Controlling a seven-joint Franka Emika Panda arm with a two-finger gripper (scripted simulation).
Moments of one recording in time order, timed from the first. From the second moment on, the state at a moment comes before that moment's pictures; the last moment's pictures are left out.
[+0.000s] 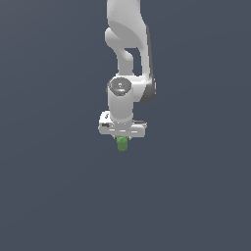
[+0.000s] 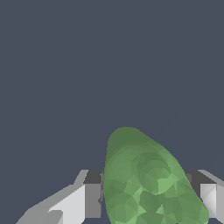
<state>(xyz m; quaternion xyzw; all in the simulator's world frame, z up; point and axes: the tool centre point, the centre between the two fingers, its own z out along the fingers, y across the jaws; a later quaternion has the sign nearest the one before) -0.029 -0.016 0.096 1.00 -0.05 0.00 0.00</state>
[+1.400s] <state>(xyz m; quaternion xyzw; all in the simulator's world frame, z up) -0.024 -0.056 0.286 1.00 -0.05 0.00 0.00</state>
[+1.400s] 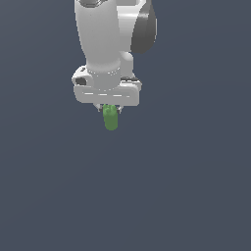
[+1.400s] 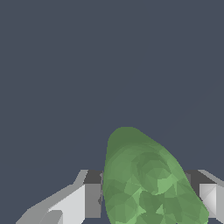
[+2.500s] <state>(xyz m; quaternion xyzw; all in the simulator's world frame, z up) -0.012 -0.094 0.461 1.00 -0.05 0.00 0.00</state>
